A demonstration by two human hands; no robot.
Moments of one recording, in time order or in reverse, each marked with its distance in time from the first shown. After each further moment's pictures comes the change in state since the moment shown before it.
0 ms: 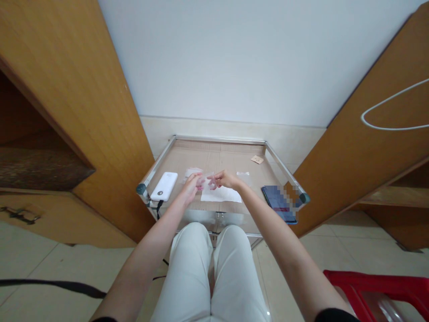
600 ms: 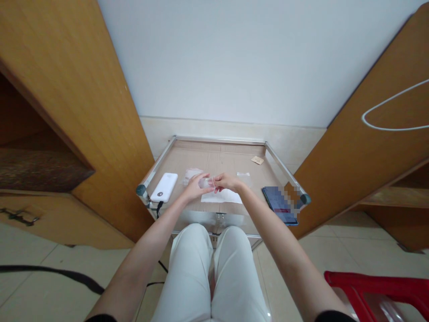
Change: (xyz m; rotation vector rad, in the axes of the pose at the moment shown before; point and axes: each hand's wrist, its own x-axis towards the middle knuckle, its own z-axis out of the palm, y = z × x) left_hand 0.007 -0.004 -0.012 0.718 -0.238 0.450; right_hand -0.002 0.002 0.001 0.139 -0.080 0.086
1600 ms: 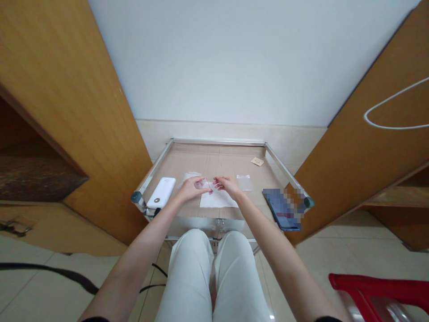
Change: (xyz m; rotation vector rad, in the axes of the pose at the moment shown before) left_hand 0.019 -0.012 -0.008 0.103 0.017 0.066; right_hand 0.020 0.036 -0.003 0.375 0.418 -0.075
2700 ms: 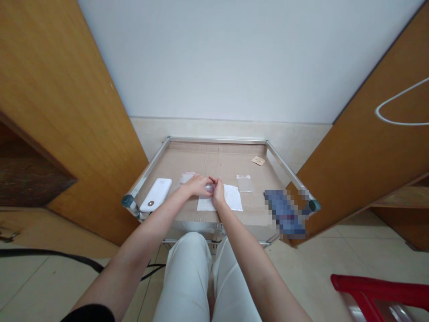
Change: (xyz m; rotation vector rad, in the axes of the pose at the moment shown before) left_hand 0.047 0.006 0.019 0.807 -0.595 0.256; right_hand 0.048 0.069 0.041 0.514 0.428 -0.191
